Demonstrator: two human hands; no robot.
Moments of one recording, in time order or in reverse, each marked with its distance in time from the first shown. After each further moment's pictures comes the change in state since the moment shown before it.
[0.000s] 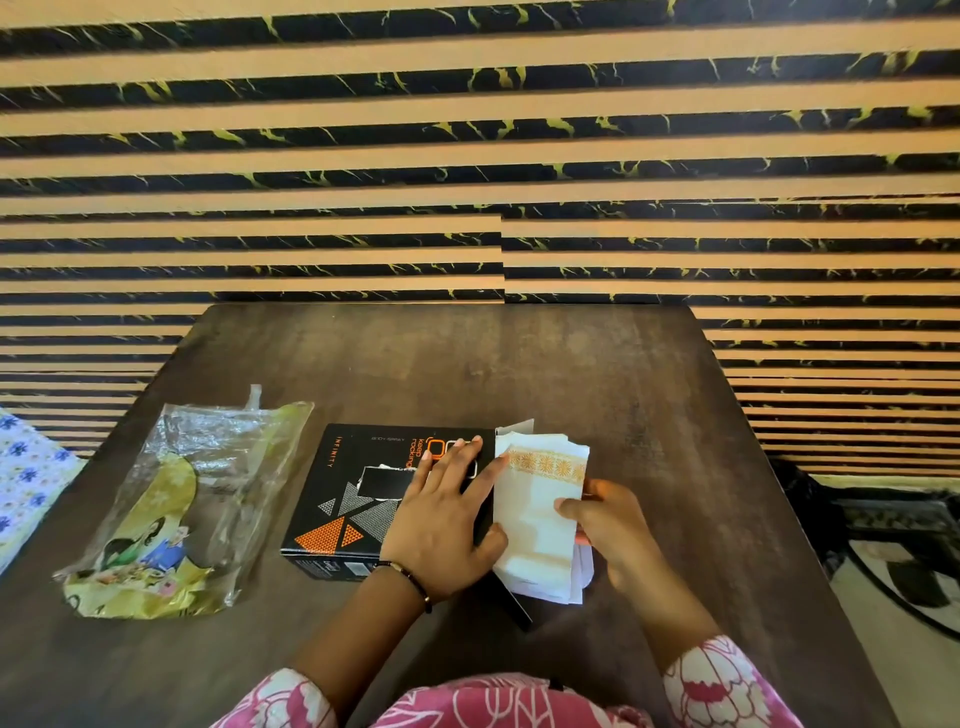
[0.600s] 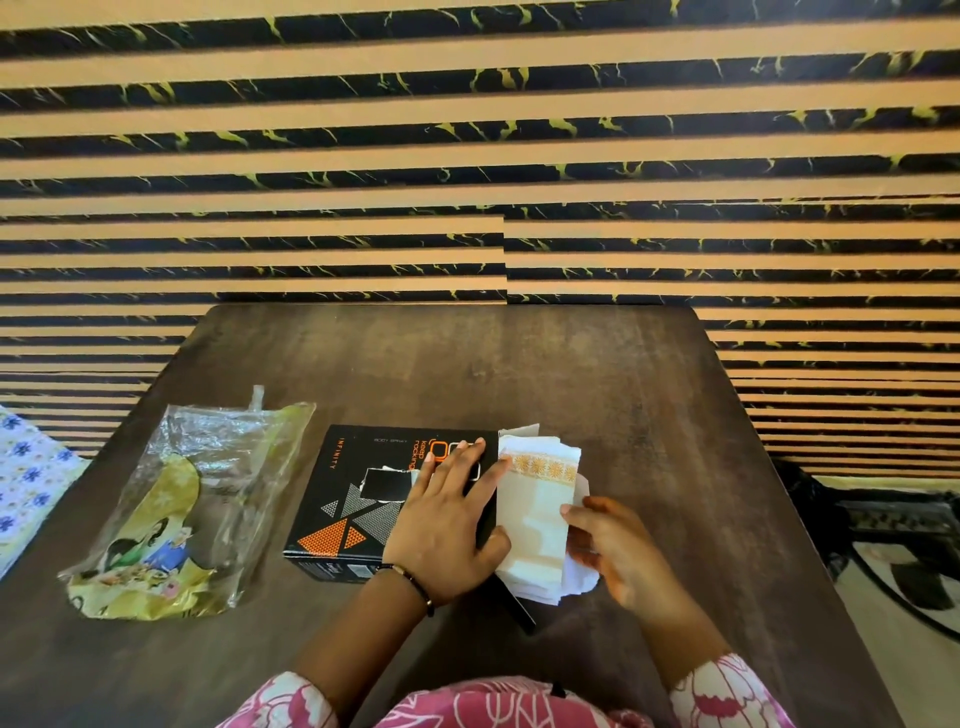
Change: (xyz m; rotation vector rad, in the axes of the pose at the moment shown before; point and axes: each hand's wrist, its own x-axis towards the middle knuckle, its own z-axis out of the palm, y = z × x) left_hand 0.000 -0.001 0.000 0.023 -0.015 0.004; right_hand -0.004 0.011 -0.001 0.200 -0.092 0.141
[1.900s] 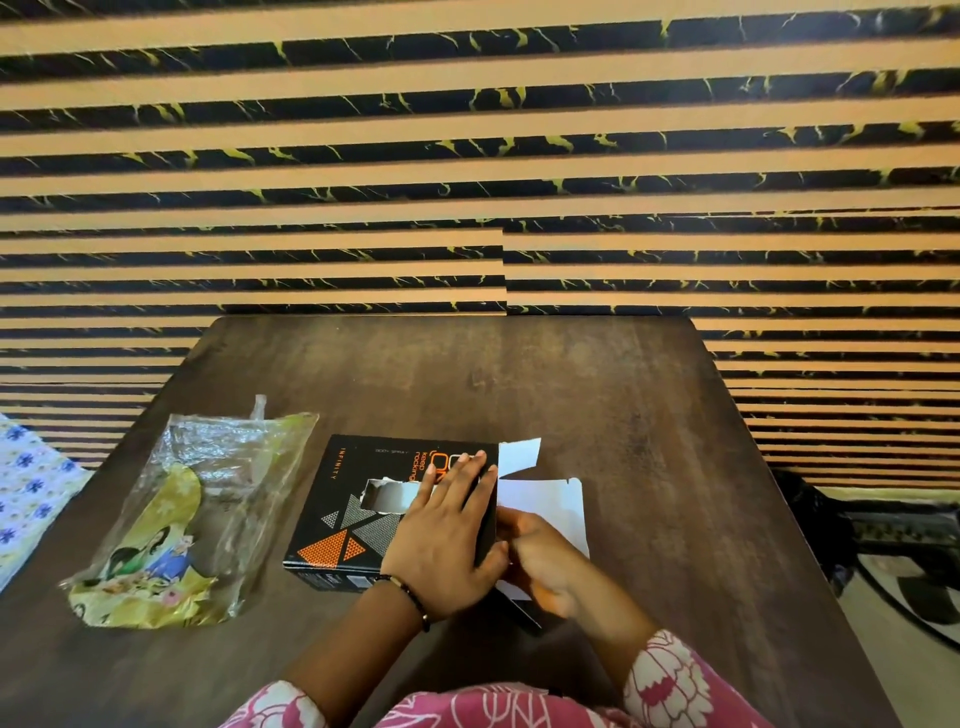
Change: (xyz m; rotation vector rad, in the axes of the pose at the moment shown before) left_hand -0.007 0.002 -0.003 0.006 0.058 0.047; right_hand -0.017 -0.005 0.058 -0.070 -0.439 0.023
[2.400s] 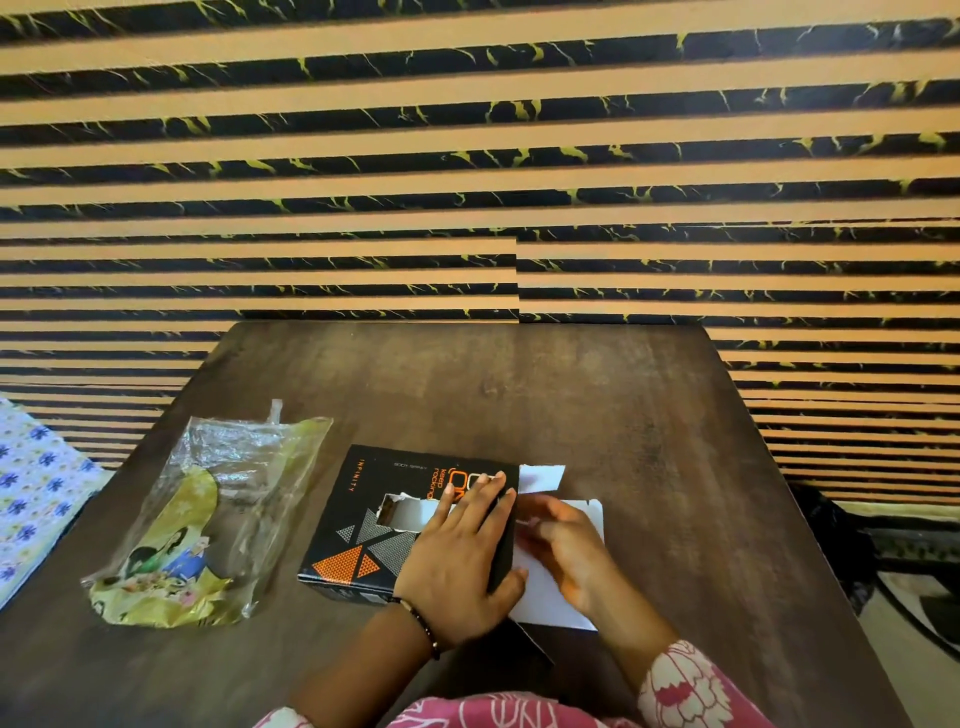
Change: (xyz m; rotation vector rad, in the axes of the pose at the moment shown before) left_hand -0.012 0.005 0.006 -0.033 0.025 0.040; right_hand 0.020 0.006 -0.020 0.199 0.209 -0.155
